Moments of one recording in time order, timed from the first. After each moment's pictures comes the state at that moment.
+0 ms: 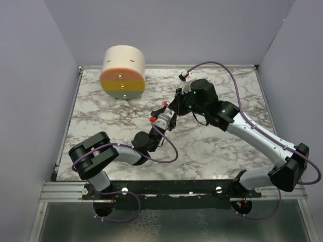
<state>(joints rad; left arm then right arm) -0.98 1.62 0.51 1.51 -0.40 0.21 0.79 1.37 1.32 -0.39 -0.01 0.33</state>
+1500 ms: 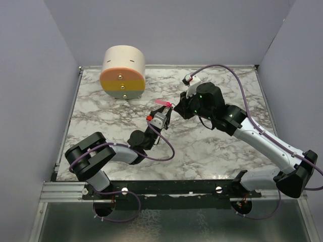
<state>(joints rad) -0.91 1.59 0.48 1.51 -0.35 0.24 0.79 1.28 1.28 -0.43 0.02 0.24</state>
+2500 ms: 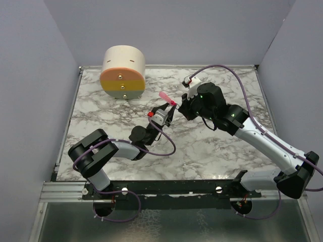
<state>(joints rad) -0.86 1.63 0.53 1.51 -0.22 0.19 0.79 1.27 1.29 -0.52 0.04 0.14</state>
